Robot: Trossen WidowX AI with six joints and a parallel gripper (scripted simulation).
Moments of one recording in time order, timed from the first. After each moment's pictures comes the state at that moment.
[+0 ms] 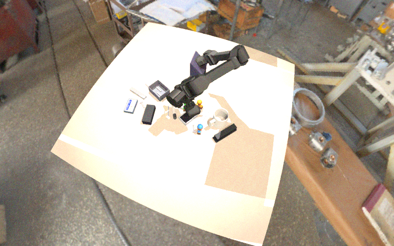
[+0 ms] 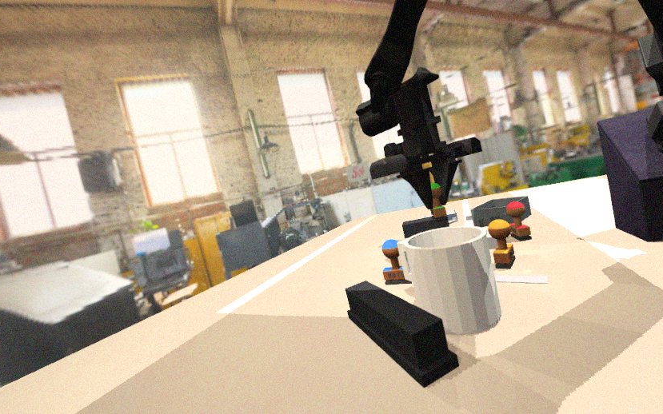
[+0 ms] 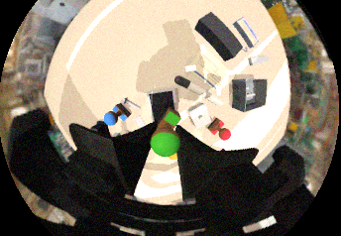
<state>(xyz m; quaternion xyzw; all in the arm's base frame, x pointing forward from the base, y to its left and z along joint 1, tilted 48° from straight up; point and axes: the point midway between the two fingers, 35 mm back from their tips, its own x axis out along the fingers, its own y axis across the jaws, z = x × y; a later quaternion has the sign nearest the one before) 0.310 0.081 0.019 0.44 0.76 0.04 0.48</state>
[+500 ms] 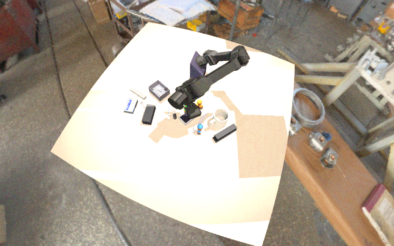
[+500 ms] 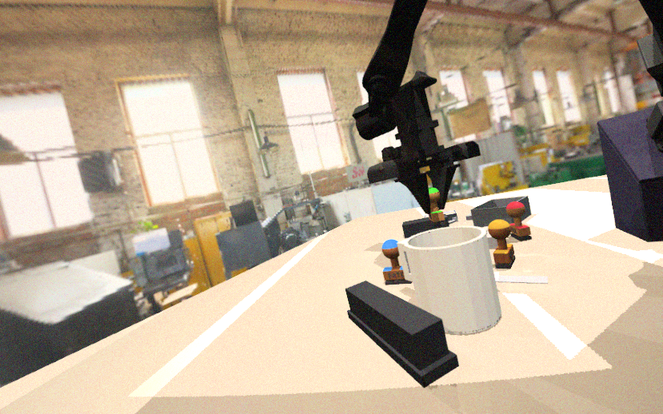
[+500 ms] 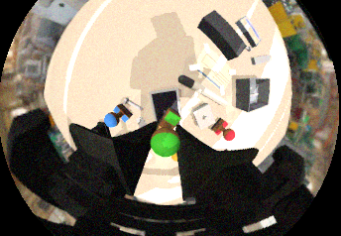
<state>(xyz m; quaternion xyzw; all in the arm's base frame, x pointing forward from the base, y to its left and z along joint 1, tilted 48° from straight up) 0.313 0.090 0.020 0.45 0.76 0.04 0.48</state>
